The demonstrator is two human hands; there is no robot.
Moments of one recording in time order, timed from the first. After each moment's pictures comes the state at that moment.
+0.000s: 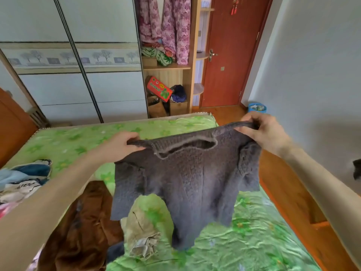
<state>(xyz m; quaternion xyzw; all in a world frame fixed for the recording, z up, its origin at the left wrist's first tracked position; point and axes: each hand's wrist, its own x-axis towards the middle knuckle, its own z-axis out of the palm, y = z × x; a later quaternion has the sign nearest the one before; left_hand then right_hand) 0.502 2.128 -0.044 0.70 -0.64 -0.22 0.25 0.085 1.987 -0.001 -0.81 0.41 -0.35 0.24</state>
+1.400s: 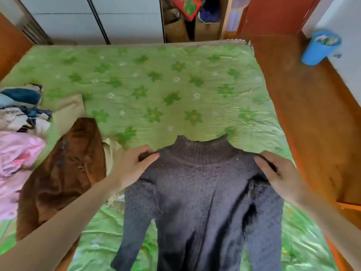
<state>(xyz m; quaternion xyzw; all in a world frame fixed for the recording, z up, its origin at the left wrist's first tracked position) 0.397 2.068 -0.341 0.77 -0.45 -0.33 0.30 0.020 1.888 -0.316 -0.82 0.42 -0.14 0.38</state>
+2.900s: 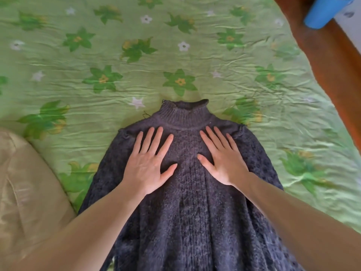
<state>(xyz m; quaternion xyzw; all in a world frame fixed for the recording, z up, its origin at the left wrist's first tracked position) 0.391 1.912 -0.741 0.74 -0.67 -0.01 -0.05 0.155 1.770 -0.752 -0.92 0.37 0.07 0.09</state>
